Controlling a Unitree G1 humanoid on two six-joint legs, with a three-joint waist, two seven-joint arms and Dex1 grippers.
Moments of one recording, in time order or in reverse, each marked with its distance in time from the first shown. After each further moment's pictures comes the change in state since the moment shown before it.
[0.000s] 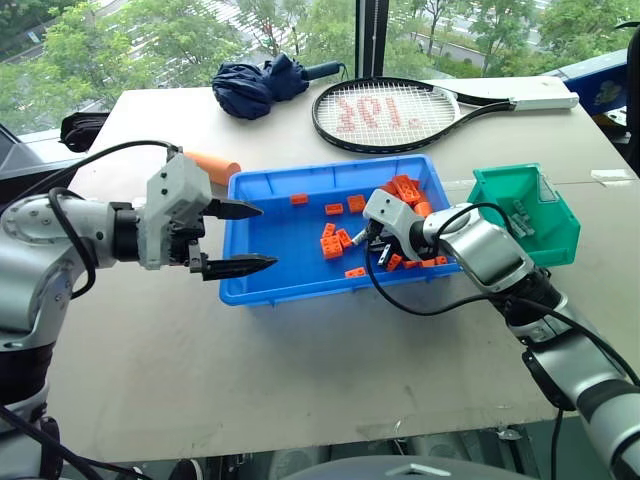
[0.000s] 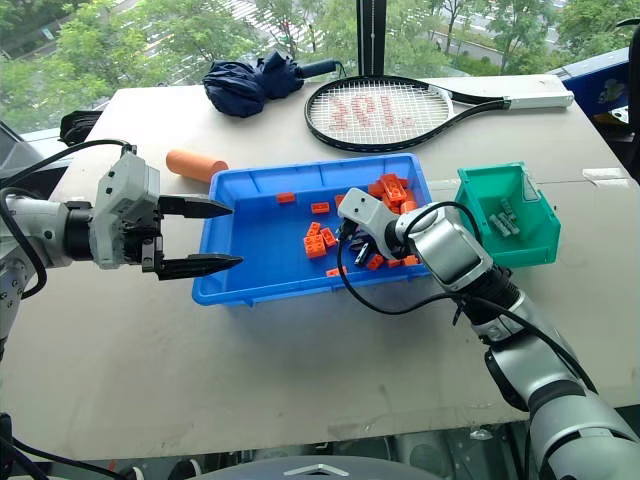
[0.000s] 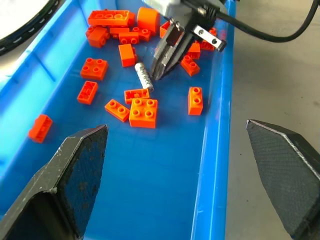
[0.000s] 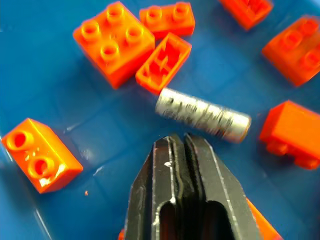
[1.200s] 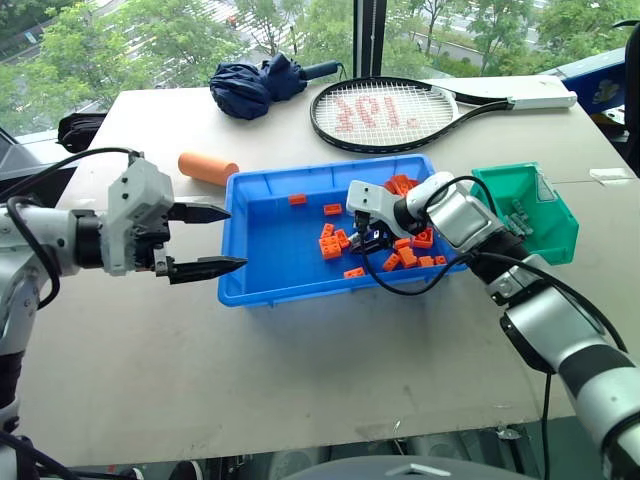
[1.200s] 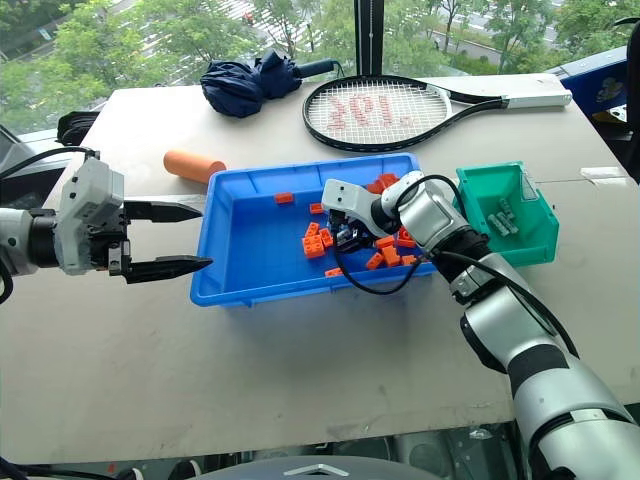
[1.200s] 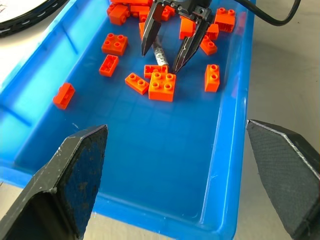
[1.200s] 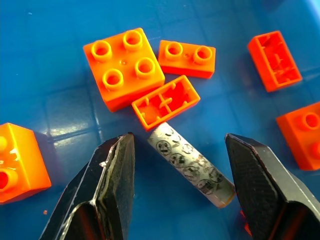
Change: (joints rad) left arm 0.120 0.056 0.098 0.103 0.012 -0.096 -0.059; right arm -0.250 0.101 0.067 0.579 -0.106 -0.515 0.308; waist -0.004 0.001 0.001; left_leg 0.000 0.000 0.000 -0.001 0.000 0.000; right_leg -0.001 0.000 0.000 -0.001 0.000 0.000
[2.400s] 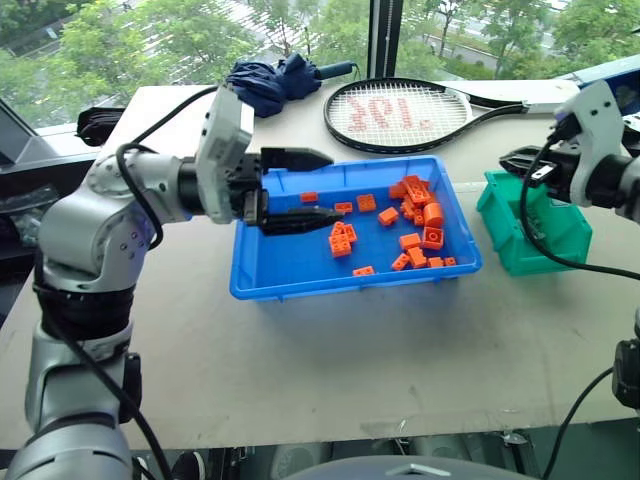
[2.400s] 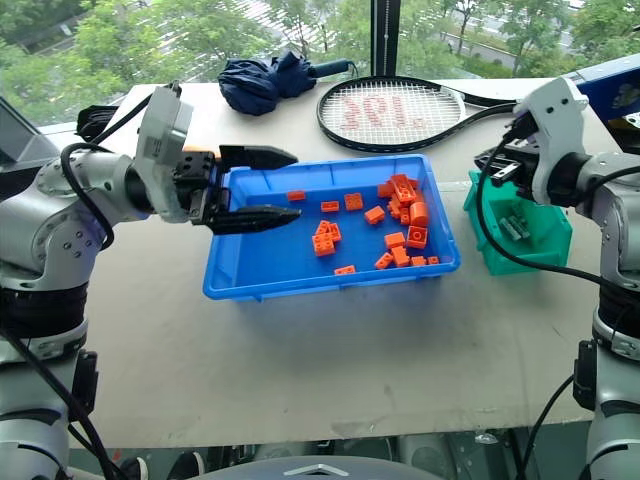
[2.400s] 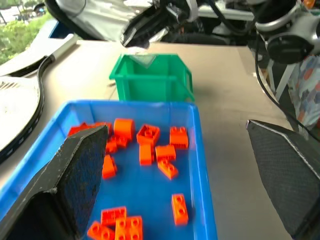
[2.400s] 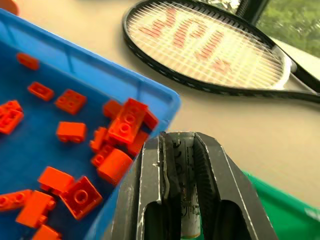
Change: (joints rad) left arm -0.516 -0.351 -0.291 0.033 -0.134 0.060 0.126; right arm 0.391 -0.463 -0.795 -0.899 0.208 0.750 -0.295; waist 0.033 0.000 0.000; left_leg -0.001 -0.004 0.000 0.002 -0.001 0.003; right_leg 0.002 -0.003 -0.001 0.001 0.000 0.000
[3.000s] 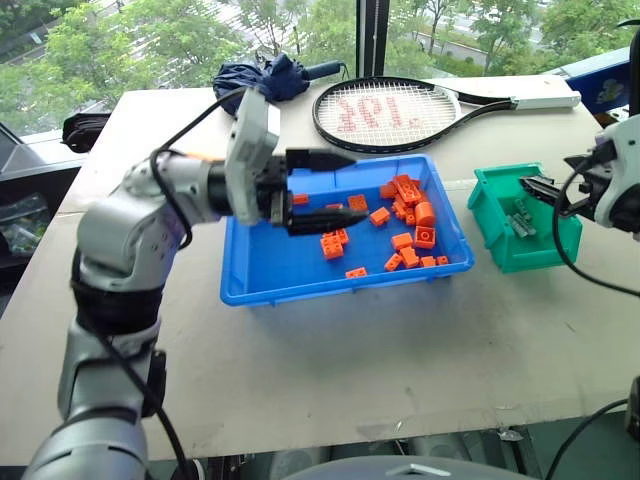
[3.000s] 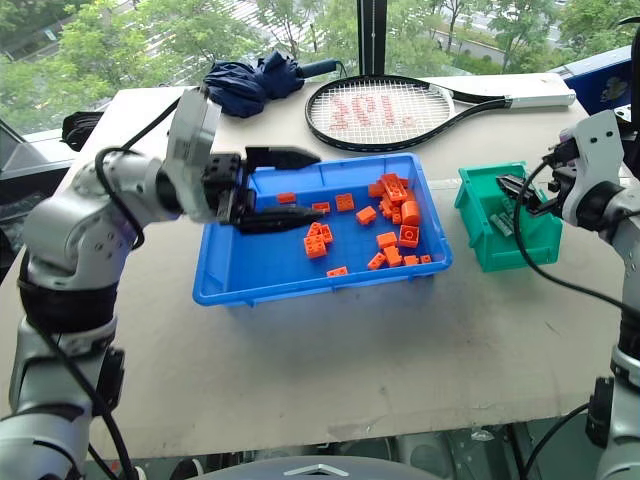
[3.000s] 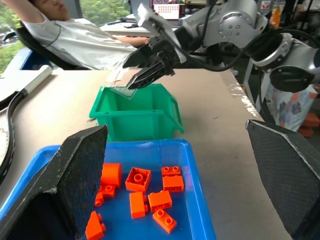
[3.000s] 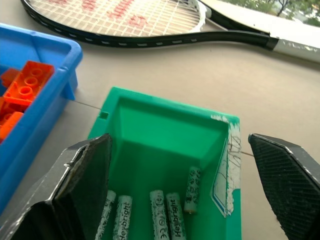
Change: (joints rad) left arm 0.076 -0.054 0.005 -0.072 -0.004 0.001 0.029; right arm 0.211 -0.007 -0.133 0.072 0.132 -0.302 -0.068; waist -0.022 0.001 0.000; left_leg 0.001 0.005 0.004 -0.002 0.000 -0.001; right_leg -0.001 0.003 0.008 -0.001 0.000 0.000
